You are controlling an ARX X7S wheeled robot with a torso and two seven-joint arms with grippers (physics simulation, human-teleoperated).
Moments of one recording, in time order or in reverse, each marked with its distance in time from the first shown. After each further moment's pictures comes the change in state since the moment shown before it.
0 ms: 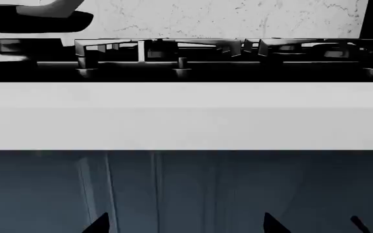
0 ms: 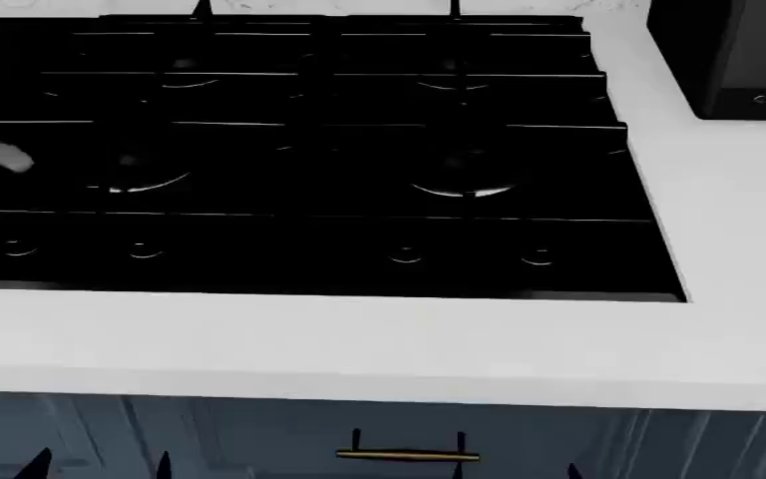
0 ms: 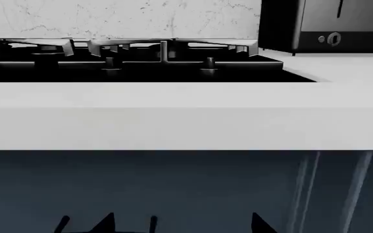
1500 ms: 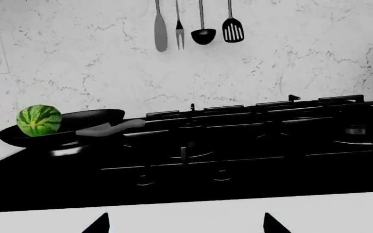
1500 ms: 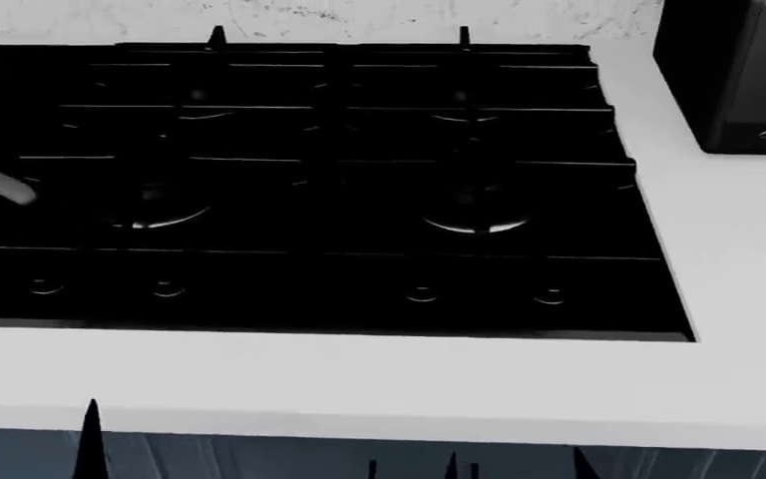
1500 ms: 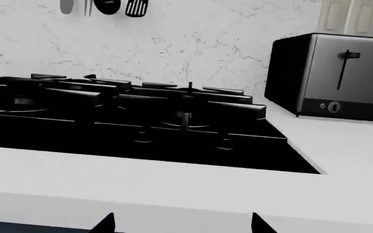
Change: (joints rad) left arm 0.070 -0.111 0.025 0.470 0.004 -0.271 -0.093; right arm -0.093 0.101 -0.089 -0.278 0.012 0.098 0.066
